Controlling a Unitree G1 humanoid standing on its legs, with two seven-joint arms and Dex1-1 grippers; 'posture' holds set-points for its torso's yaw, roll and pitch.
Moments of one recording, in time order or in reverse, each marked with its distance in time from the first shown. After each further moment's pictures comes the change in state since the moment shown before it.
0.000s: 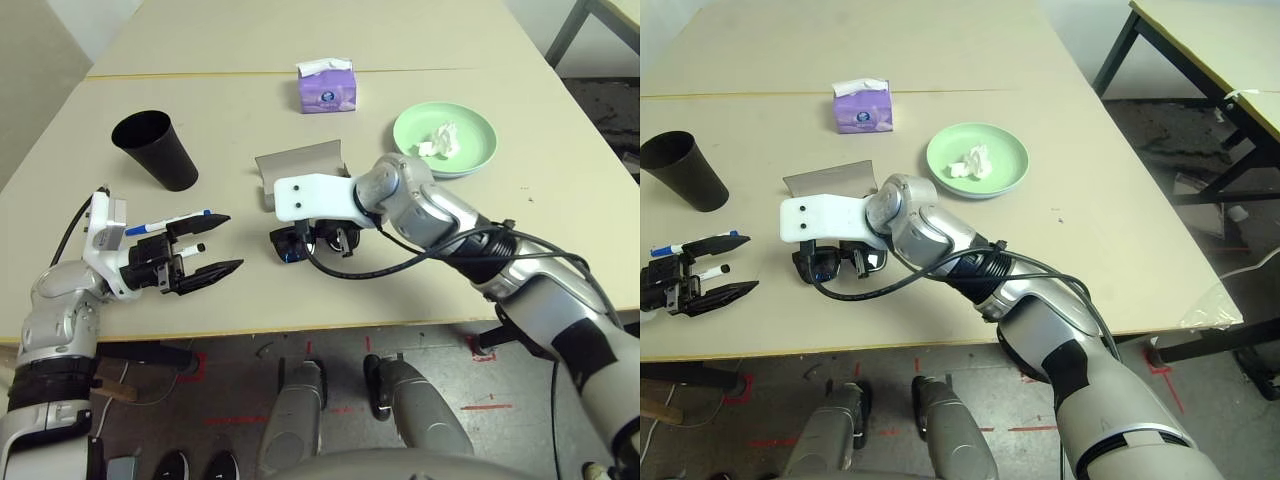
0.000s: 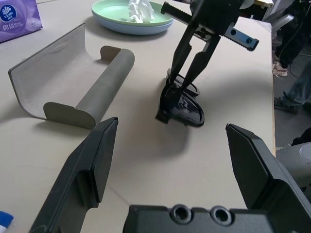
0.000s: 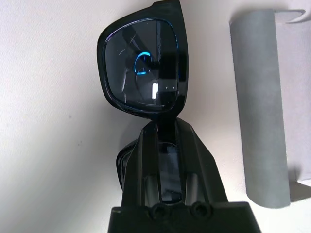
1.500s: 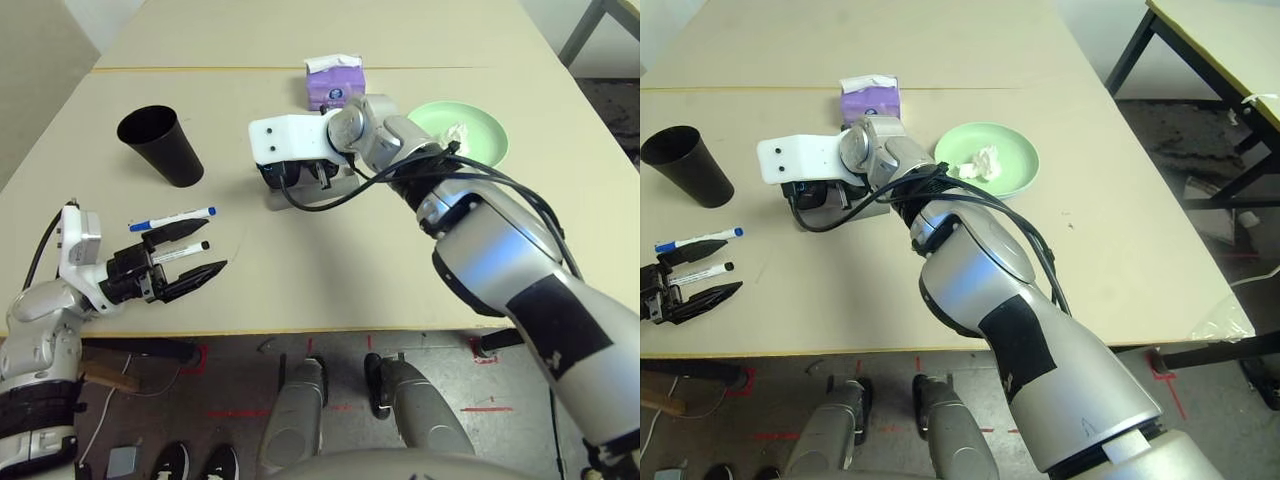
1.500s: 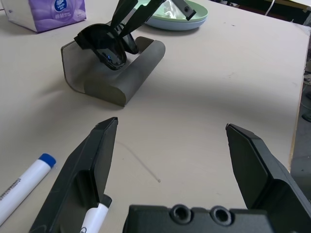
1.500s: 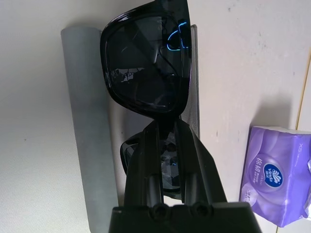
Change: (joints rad) left arm 0.127 0.004 0.100 -0.082 -0.021 0.012 0.081; right arm -0.429 0.325 -0.160 1.065 -0.197 -0.653 -0.334
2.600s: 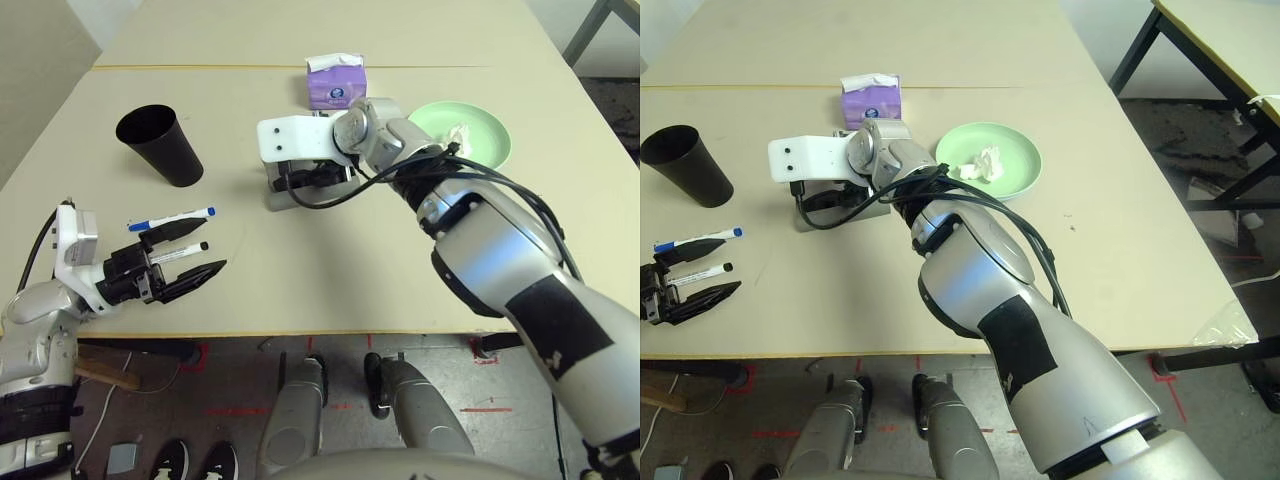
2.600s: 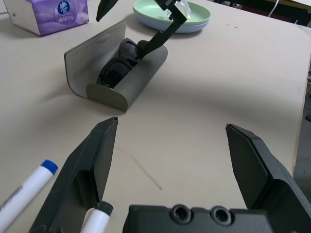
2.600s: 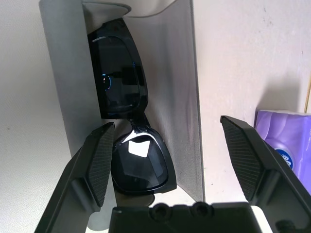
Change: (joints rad) left arm 0.005 0.001 0.016 -0.036 -0.005 0.017 0.018; right arm 0.003 -0.002 -0.041 0.035 -0.031 0.024 -0.017
